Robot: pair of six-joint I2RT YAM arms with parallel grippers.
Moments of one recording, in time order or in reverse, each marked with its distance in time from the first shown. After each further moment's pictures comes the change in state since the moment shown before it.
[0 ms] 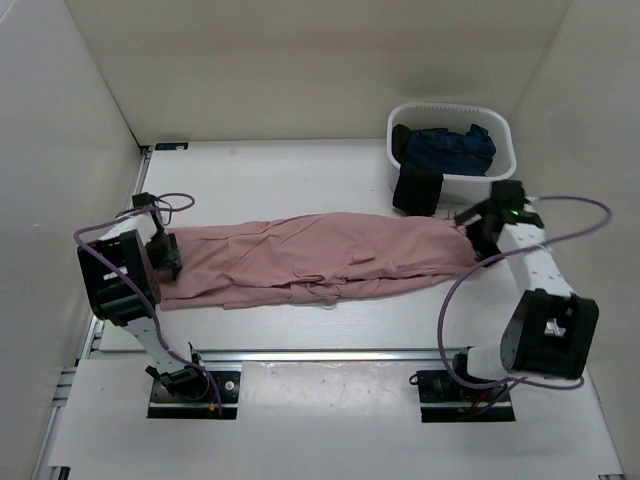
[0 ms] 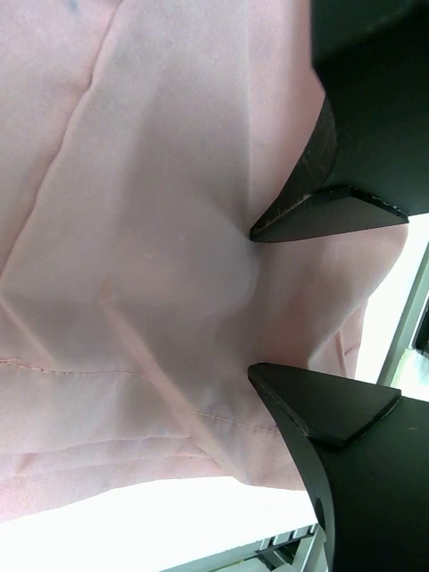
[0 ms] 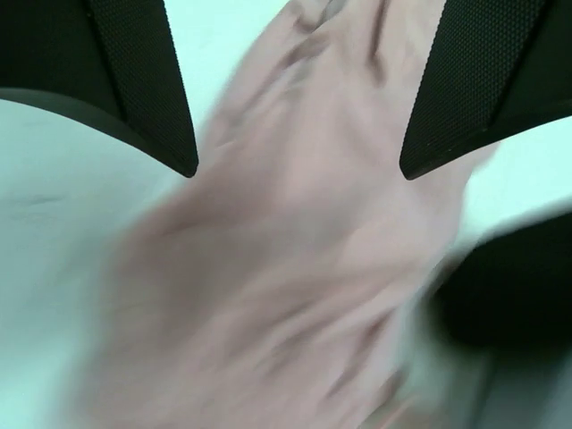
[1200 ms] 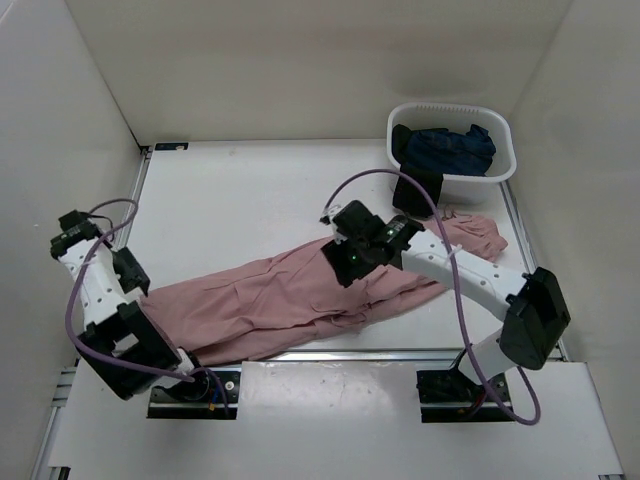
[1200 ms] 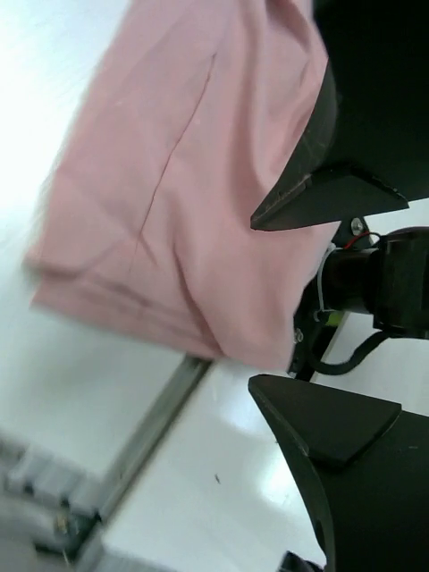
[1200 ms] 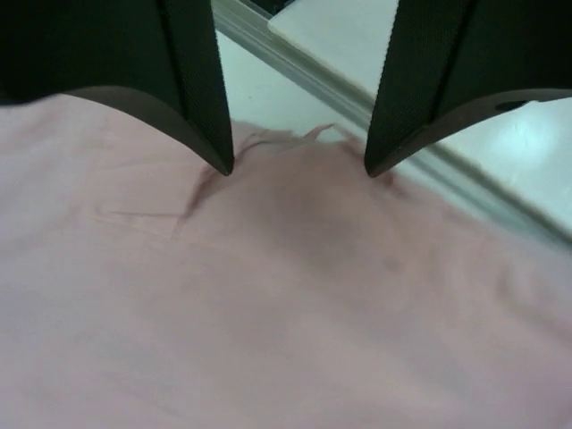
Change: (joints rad) left arm 0.361 -0.491 0.030 -0.454 0.128 -0.029; right arm 0.930 0.058 0.203 -0.157 -0.103 -0.773
